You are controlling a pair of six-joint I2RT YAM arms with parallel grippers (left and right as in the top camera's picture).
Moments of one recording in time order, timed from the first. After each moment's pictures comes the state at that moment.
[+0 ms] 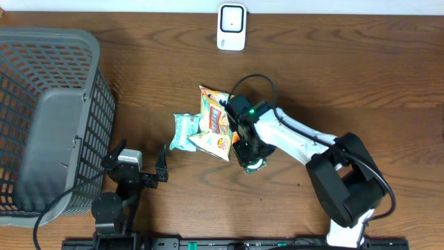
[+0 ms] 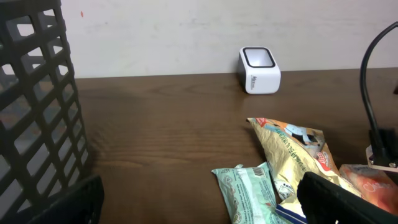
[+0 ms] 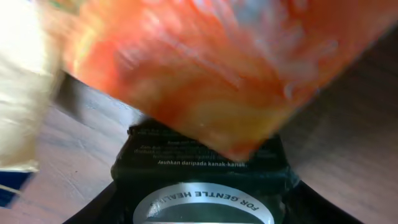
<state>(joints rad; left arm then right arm) 0.03 0.05 0.02 -0.10 0.21 -0.02 0.65 1.96 1.26 -0.96 -0.08 0.18</state>
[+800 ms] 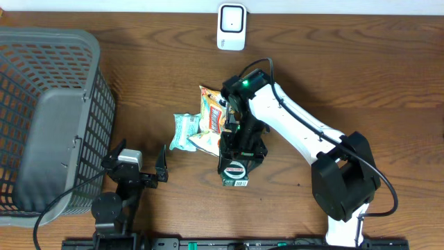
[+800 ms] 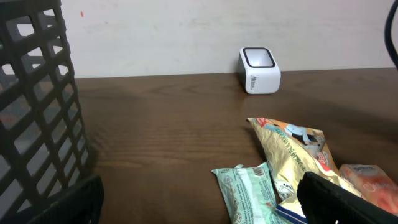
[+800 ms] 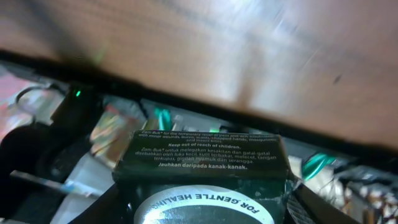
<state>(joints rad) 0.03 0.05 0.02 -0.10 0.21 -0.02 0.65 2.01 1.64 -1.56 -0.62 0.45</state>
